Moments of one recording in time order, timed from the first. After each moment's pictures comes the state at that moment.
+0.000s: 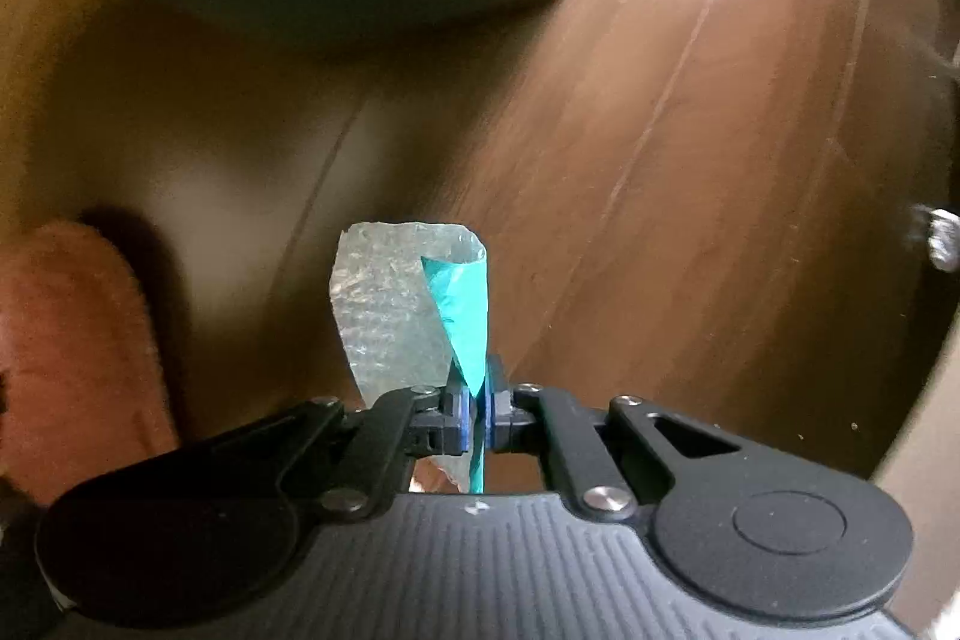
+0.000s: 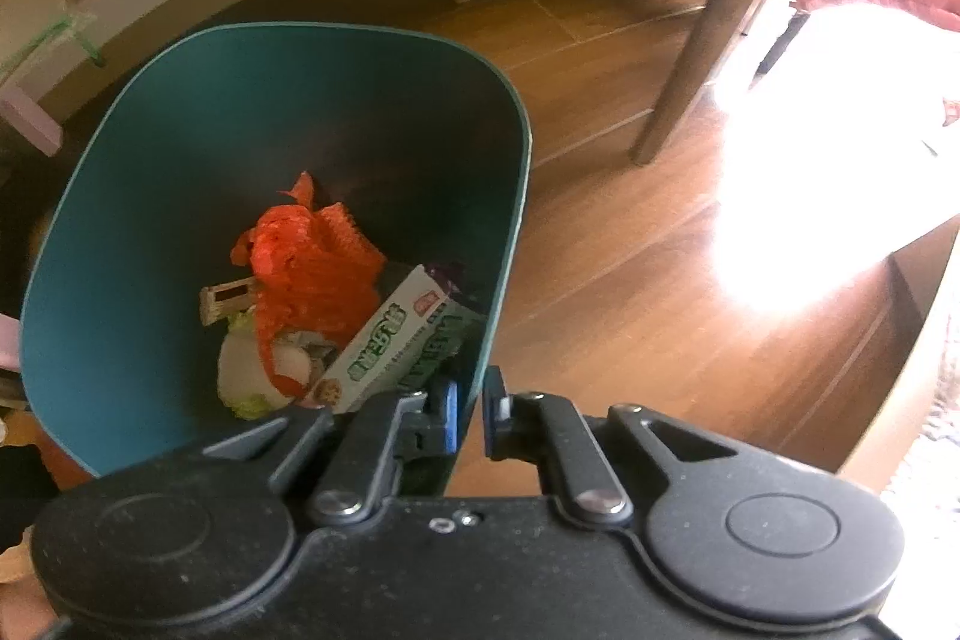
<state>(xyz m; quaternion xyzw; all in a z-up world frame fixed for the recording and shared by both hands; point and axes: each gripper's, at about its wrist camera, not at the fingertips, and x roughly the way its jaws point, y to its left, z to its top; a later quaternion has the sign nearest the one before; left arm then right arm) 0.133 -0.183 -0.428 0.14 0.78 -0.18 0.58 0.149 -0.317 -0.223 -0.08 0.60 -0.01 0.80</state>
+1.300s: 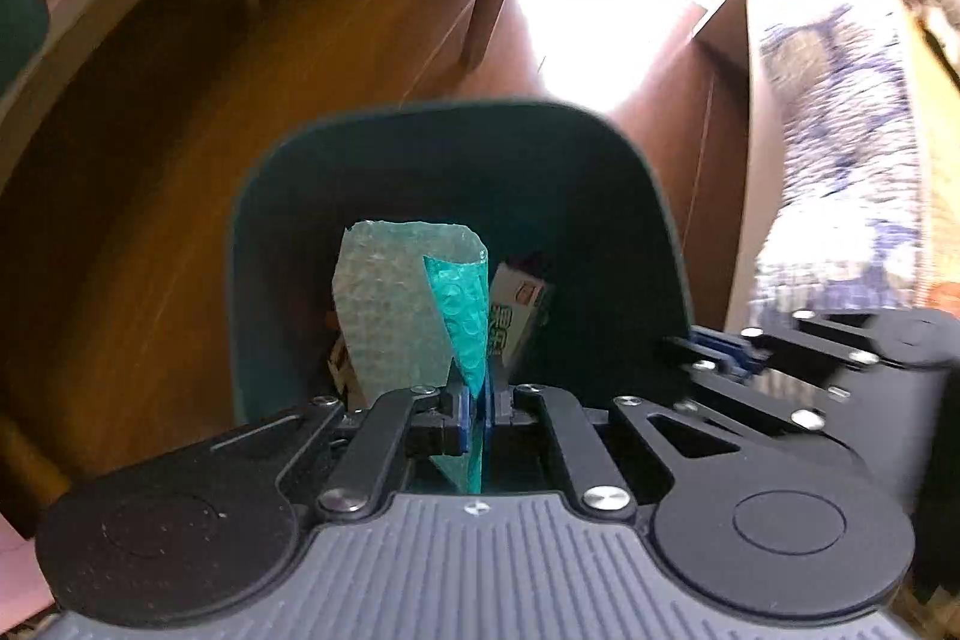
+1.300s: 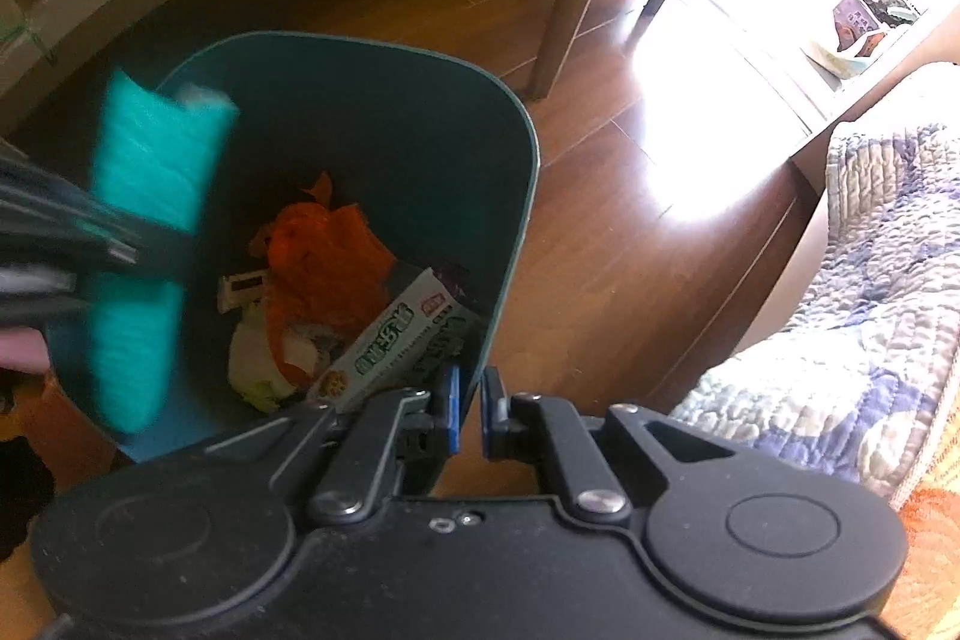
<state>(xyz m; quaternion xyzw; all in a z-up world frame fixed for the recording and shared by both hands) 0.226 -0.240 -0.200 0.09 0.63 -0.24 0.73 0.158 -0.252 -0.186 -0.07 0.60 -0.10 0.79</state>
